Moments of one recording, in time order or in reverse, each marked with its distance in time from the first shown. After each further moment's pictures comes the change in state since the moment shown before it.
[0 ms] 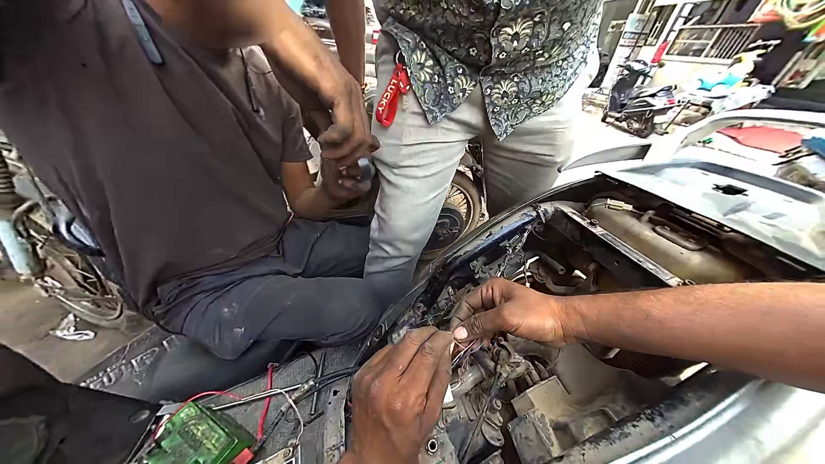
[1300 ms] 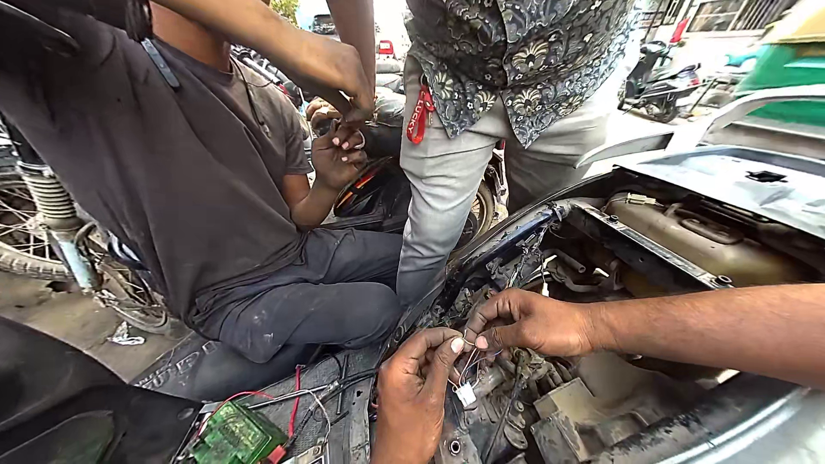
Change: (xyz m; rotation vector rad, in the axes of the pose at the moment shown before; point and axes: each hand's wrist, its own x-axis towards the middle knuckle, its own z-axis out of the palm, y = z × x) left_hand 0.002 0.008 -0.002 -0.805 -0.042 -0.601; right_hand -0.004 0.005 0.004 -0.099 -0.069 -0.042
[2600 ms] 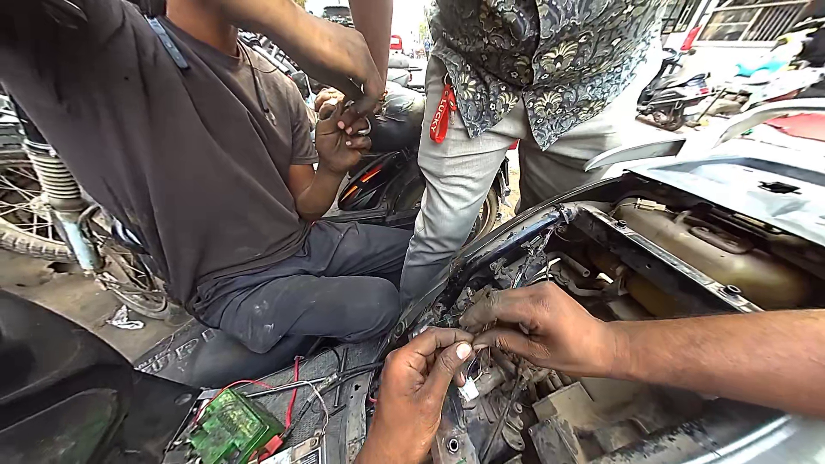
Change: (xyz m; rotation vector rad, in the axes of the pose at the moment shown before) left_hand 0.003 0.004 -0.012 -0.118 -0.169 -0.070; right_hand -0.006 0.001 0.005 -0.843 0.337 -0.674
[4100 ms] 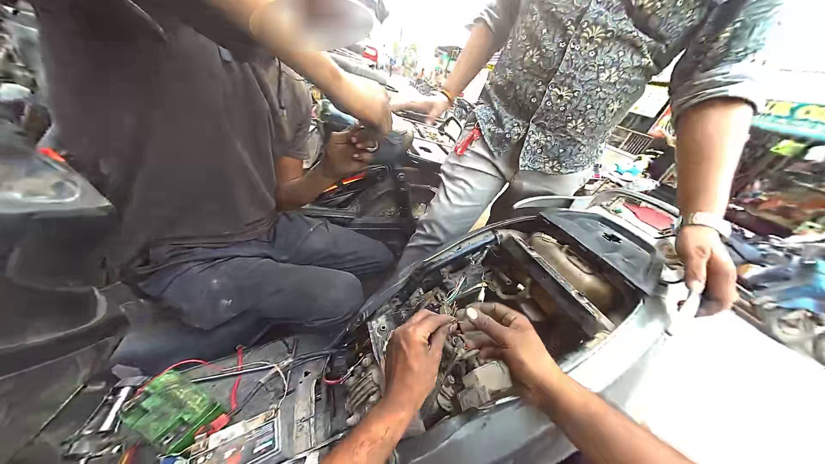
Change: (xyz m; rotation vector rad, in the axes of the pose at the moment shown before) left_hand -0.008 0.000 0.028 0.494 0.161 0.143; right_hand -0.014 -0.114 0.013 0.684 0.515 1.076
